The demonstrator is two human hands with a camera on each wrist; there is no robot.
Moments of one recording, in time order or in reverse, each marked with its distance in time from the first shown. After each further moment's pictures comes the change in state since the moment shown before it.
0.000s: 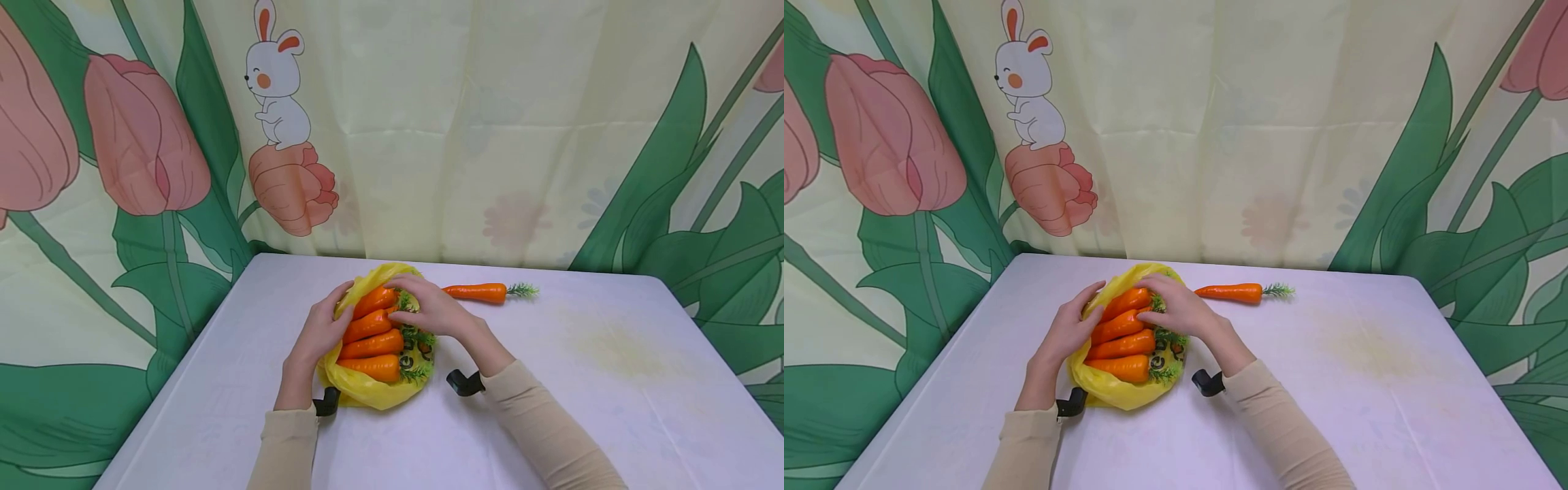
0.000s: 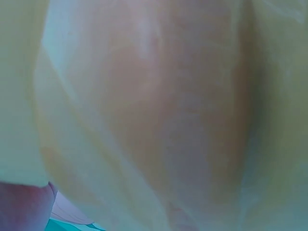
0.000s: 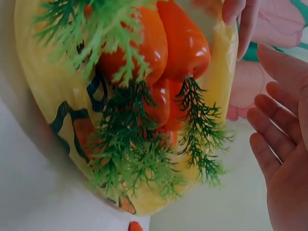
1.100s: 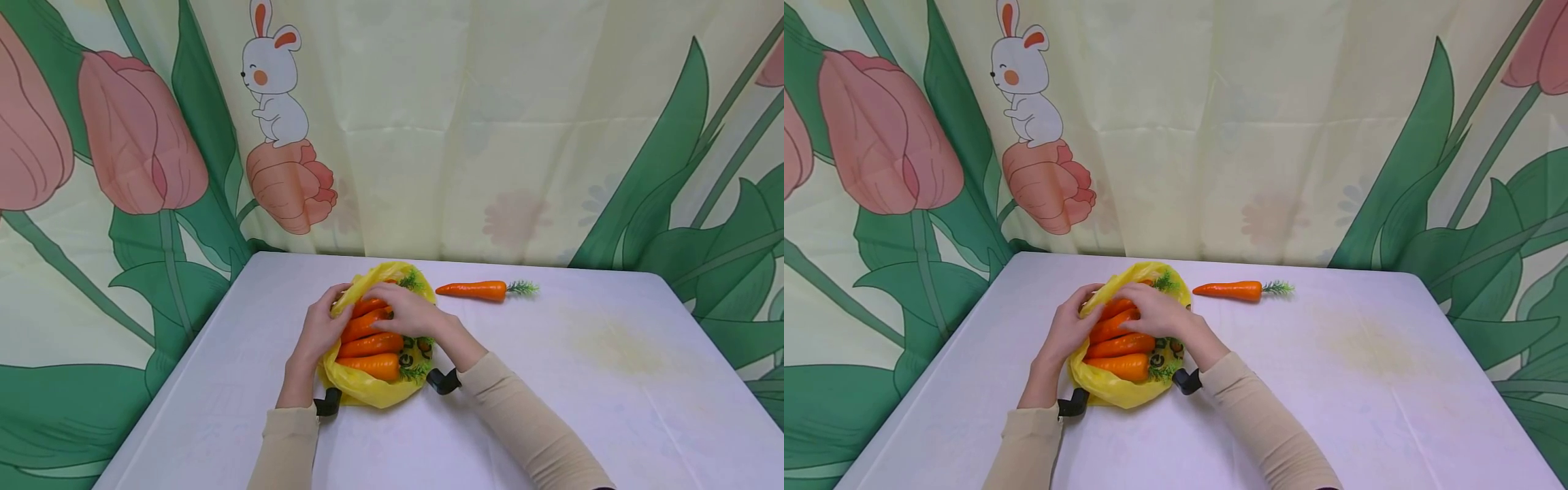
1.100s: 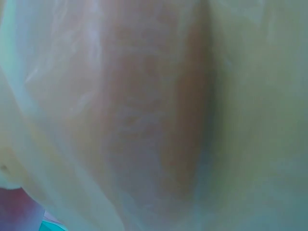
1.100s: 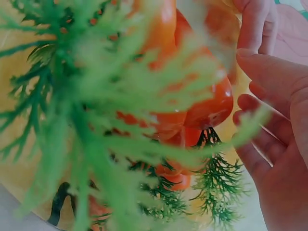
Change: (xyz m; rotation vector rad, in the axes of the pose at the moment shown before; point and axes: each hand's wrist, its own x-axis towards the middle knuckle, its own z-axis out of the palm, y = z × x) left_hand 0.003 -0.009 0.007 -0.068 0.090 -0.024; right_hand 0.028 -0.012 0.026 -0.060 -0.195 0.034
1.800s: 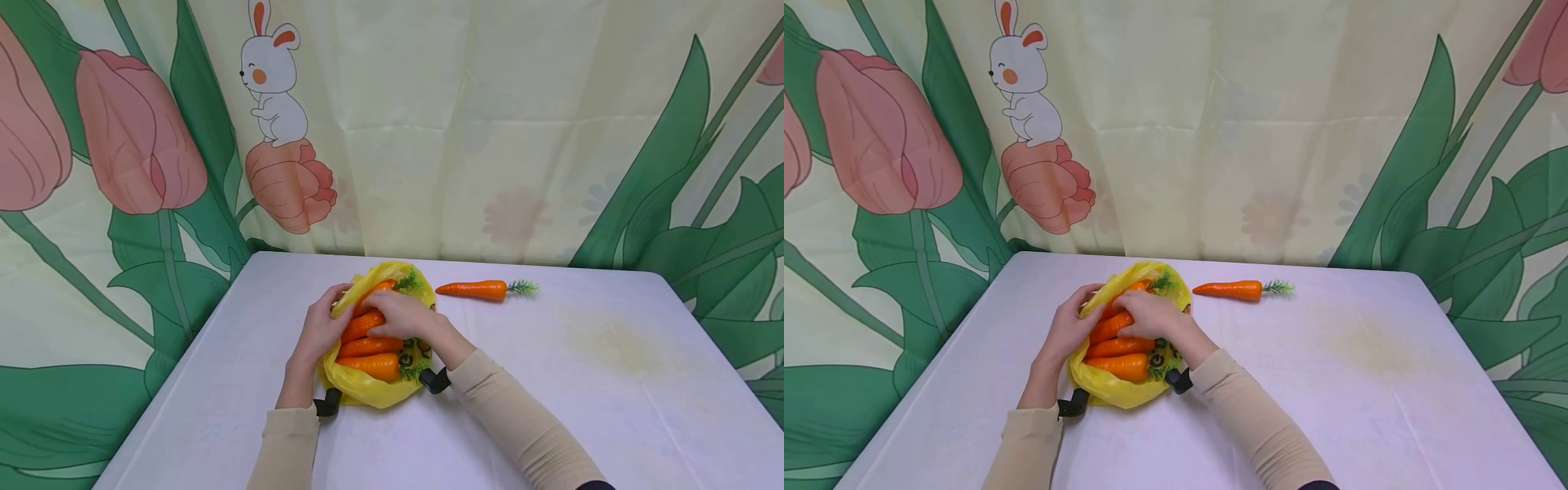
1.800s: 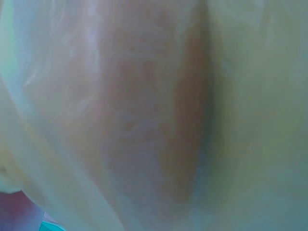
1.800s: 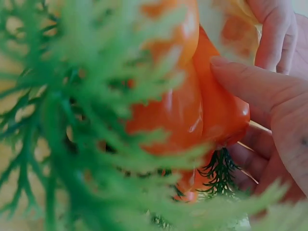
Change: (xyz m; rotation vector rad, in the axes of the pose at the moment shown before) left_hand 0.000 -0.002 0.001 -0.018 -0.005 -0.011; right_hand 0.012 -0.004 0.011 -0.158 -0.125 0.152
